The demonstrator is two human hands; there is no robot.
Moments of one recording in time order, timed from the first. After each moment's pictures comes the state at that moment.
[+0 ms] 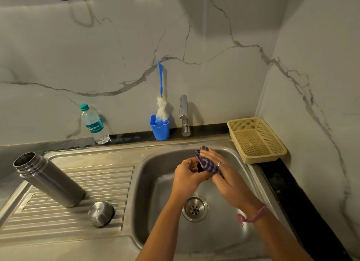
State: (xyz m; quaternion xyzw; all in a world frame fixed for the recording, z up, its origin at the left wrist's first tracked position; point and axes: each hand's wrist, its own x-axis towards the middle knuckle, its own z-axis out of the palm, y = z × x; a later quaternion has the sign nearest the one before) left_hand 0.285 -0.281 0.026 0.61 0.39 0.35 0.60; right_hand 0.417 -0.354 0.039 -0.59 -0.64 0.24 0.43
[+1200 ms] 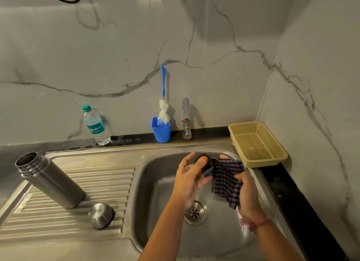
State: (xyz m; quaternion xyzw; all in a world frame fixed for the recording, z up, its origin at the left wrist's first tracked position) left_hand 0.287 -0.286 0.041 0.34 0.35 0.38 0.78; right_hand 0.418 -0.364 0.029 -0.46 -0.30 0.46 0.70
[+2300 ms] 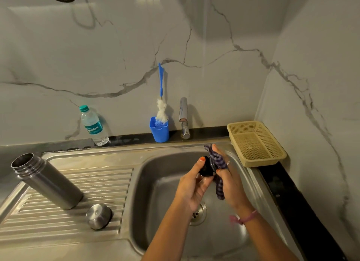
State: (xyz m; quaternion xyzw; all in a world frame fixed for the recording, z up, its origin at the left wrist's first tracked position) left_hand 0.301 -0.300 0.050 0.17 0.38 0.35 0.84; right_hand 0.410 -0.342 0.029 -0.52 -0.48 0.32 0.63
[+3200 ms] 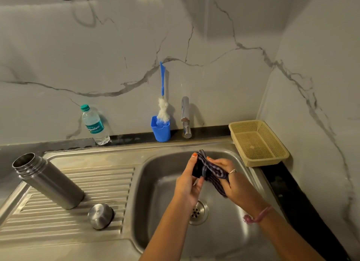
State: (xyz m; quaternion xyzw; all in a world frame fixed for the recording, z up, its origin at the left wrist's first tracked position) left_hand 0.299 -0.285 0.037 0.15 0.45 0.39 0.79; right_hand 0.440 -0.348 0.017 -0.57 -0.66 0.19 0.44
